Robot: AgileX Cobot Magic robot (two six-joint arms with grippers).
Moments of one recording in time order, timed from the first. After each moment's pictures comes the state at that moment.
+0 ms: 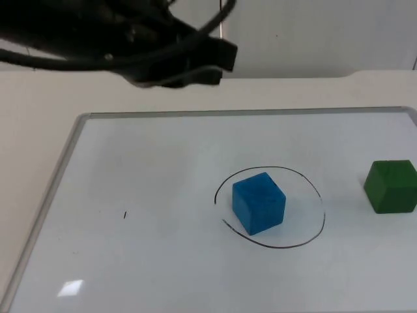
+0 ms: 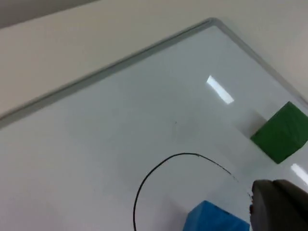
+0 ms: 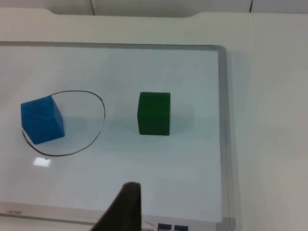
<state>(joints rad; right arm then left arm) 0.03 0.00 -0.51 0.08 1.08 -0.04 -0.48 1.57 -0.91 -1.43 0.33 1.34</state>
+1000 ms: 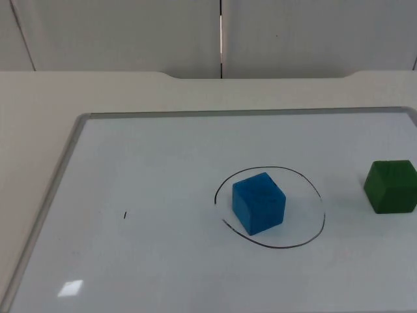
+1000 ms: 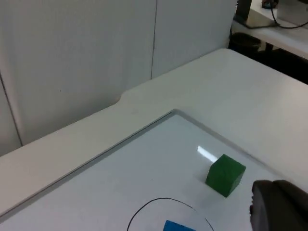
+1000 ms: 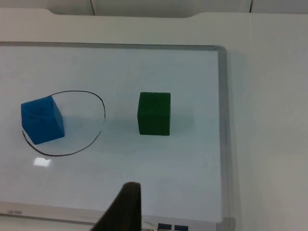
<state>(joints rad) 0.03 0.00 -0.51 0.08 1.08 -0.04 -0.48 0.87 -0.74 -0.89 0.43 0.84</state>
